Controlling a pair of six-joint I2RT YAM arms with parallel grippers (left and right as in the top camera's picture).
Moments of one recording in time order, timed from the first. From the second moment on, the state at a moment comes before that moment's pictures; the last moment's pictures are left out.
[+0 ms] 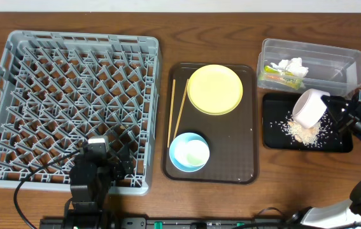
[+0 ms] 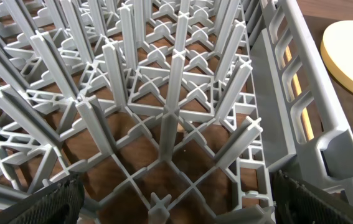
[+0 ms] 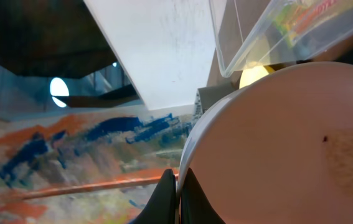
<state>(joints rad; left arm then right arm) 0.00 0.23 0.18 -0.50 0.05 -0.12 -0.75 1.76 1.00 -0.64 -1.51 0.32</state>
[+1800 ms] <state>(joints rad) 0.00 0.23 0.18 -0.50 0.05 -0.12 -0.40 1.75 1.00 -0.55 -1.47 0.22</state>
